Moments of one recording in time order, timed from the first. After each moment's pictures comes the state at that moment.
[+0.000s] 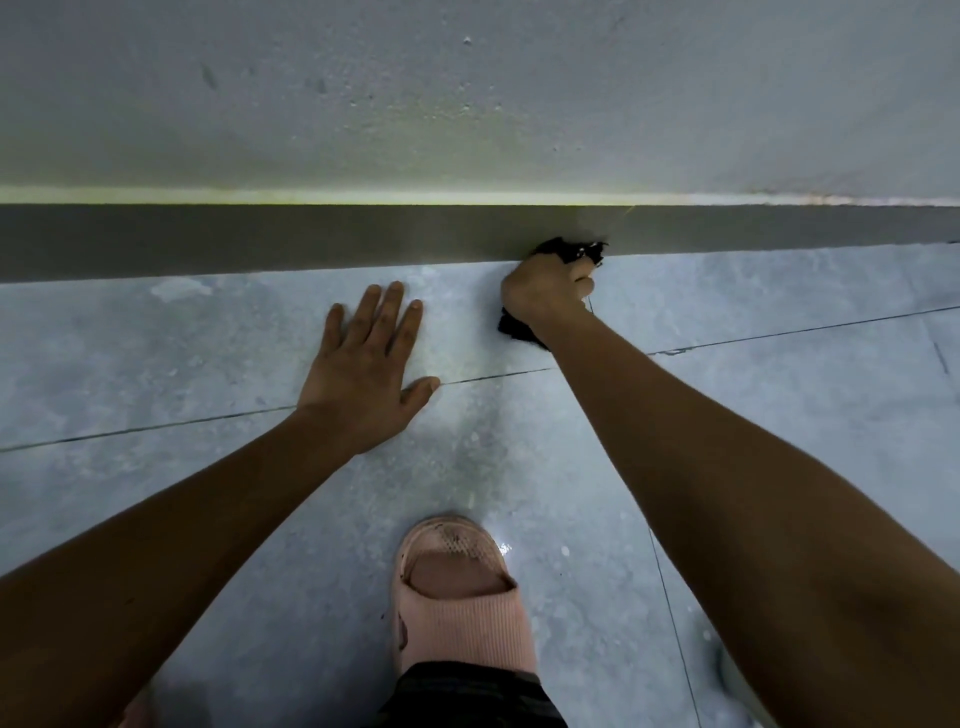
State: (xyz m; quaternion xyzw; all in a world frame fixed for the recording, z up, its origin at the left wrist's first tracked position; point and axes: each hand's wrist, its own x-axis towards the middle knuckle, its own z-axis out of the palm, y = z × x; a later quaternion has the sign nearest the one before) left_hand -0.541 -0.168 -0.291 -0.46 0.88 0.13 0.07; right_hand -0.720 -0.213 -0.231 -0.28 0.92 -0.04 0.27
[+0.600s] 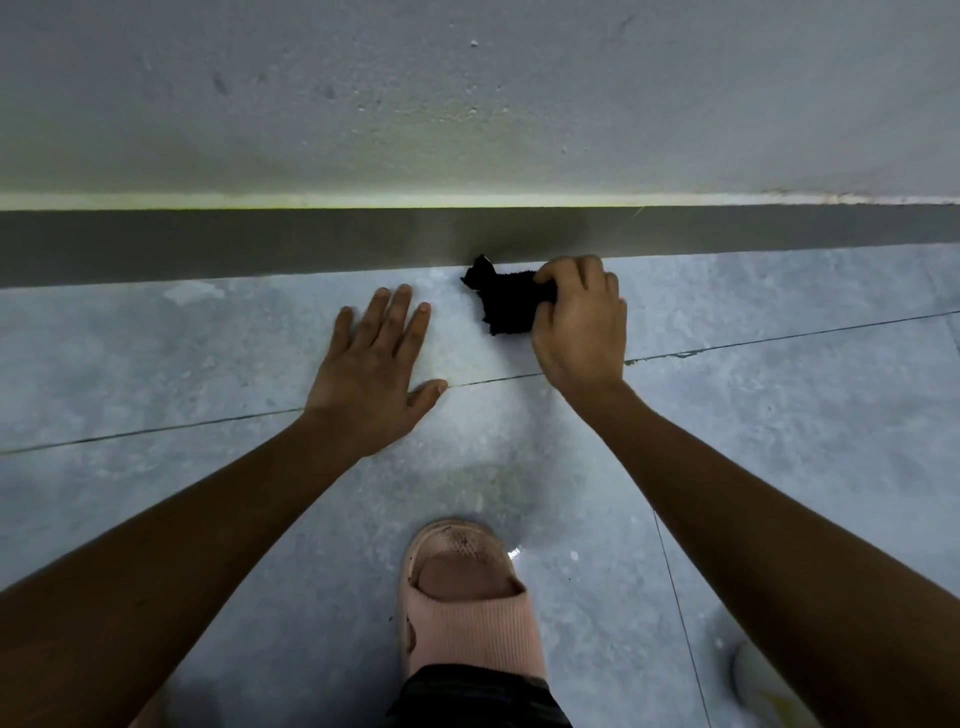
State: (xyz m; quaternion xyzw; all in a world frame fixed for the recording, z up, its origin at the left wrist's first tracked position) left_hand -0.540 -0.168 -0.293 -0.45 0.88 0.14 0.06; right_hand -0.743 -0.153 -0.246 -0.58 0.80 -0.14 0.03
